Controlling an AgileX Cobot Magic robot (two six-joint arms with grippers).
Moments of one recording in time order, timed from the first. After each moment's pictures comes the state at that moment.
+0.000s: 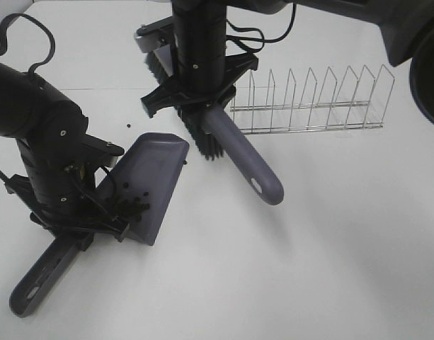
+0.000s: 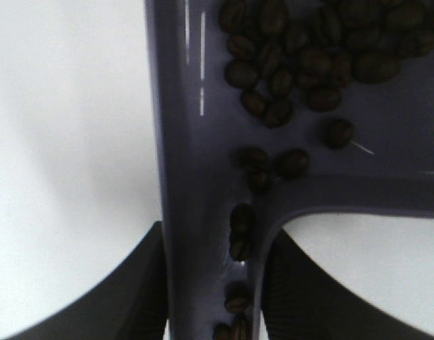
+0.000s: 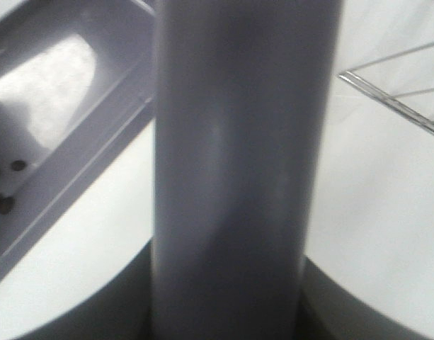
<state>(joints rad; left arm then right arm) -0.54 2.02 -1.03 0.19 0.73 -0.33 0.63 2.33 -2.08 -0.18 1.22 0.19</state>
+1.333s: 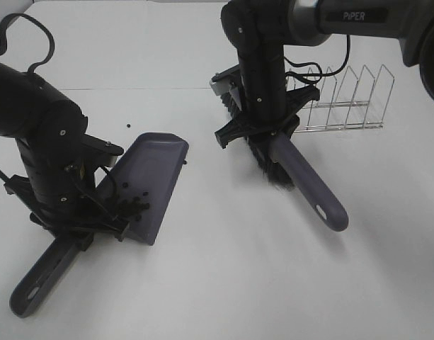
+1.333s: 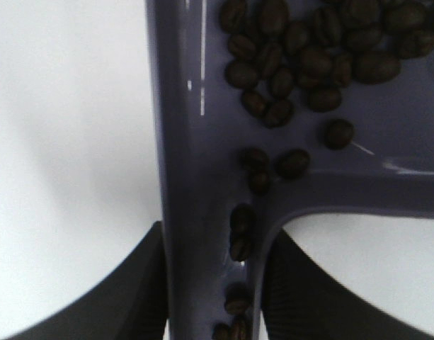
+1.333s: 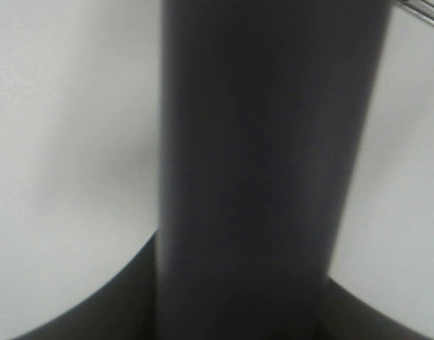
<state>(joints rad) -0.54 2.02 -1.03 0.18 0.73 -0.33 0.50 2.38 -1.90 -0.24 1.24 0.19</state>
